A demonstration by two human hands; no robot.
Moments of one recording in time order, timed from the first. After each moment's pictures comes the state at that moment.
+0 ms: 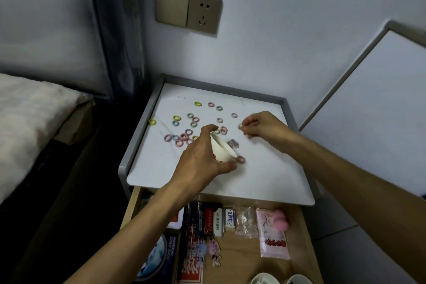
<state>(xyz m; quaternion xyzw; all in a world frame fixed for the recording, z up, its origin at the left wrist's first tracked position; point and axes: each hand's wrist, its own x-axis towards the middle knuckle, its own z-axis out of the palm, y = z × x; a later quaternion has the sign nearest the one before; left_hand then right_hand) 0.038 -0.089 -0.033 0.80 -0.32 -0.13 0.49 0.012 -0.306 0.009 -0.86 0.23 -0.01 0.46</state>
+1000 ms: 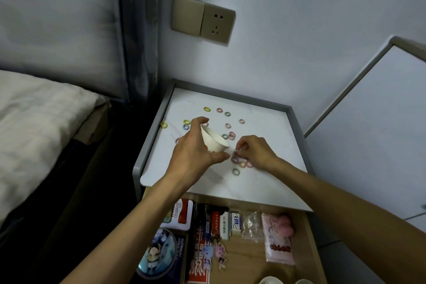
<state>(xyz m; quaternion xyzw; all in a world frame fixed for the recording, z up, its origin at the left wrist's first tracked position) 0.062 -0.062 -0.019 0.81 -0.26 -0.09 0.51 0.023 -0.283 -0.051 -0.94 0.23 0.02 0.24</state>
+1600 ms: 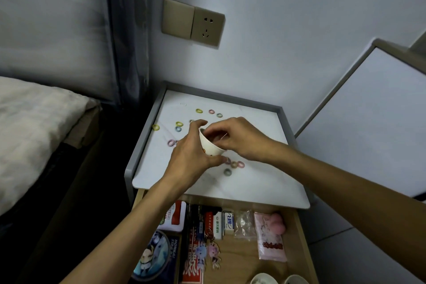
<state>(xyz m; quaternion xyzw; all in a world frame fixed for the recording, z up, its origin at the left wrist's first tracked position) 0.056 -0.069 -0.017 0.79 -0.28 -0.11 0.54 0.014 -0.216 0.049 -0.95 0.00 0.02 0.30</state>
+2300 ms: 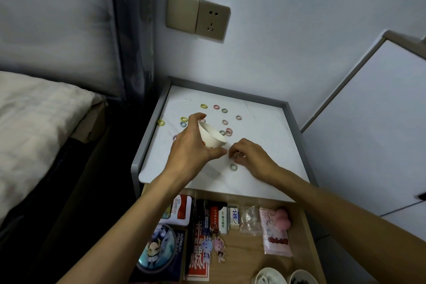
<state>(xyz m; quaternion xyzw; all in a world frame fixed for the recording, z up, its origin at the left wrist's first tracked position) 0.059 -0.062 -0.015 0.81 -0.25 -0.09 0.51 -0.011 -0.272 -0.055 -0.98 0.07 0.00 0.19</state>
